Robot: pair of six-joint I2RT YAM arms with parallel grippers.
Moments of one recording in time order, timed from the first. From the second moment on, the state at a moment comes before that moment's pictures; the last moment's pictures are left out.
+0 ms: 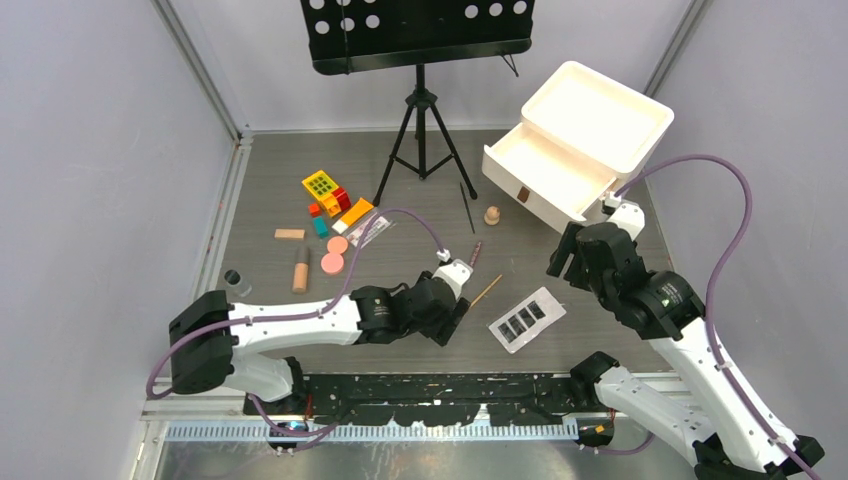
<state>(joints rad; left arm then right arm) -1.25 1.38 0.89 -0.35 -0.29 -0.43 0.55 0.76 1.05 -1.07 0.46 0.68</state>
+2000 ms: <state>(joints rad) -1.15 1.39 0.89 -0.19 -0.49 -0.33 0.55 0.80 0.94 -0.65 0.76 0.52</state>
